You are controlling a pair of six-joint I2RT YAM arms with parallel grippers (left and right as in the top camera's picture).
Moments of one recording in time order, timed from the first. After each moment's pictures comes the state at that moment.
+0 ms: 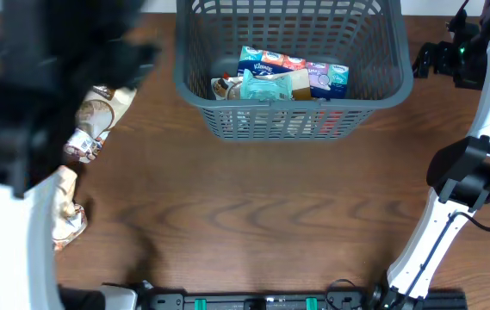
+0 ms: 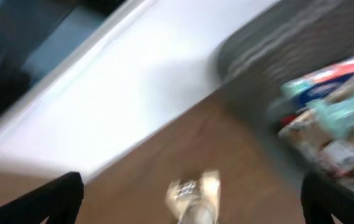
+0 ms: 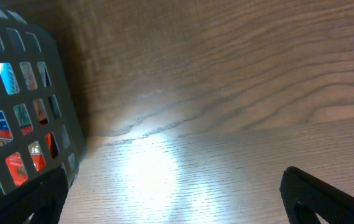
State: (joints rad) left arm -0.20 1.54 2.27 -1.29 -0.18 0.48; right arm -0.33 2.38 2.57 -1.58 -0.13 -0.11
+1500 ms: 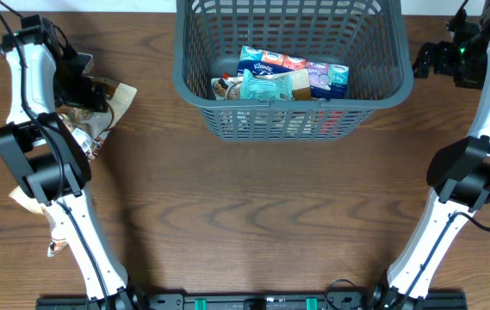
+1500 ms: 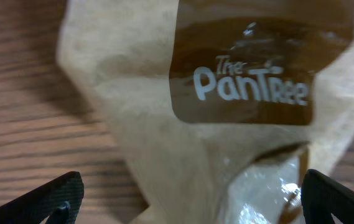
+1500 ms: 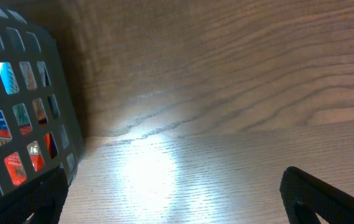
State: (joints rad) left arm 0.31 2.49 2.23 -1.24 0.00 0.49; right arm -0.33 2.38 2.57 -1.58 -0.13 -0.12
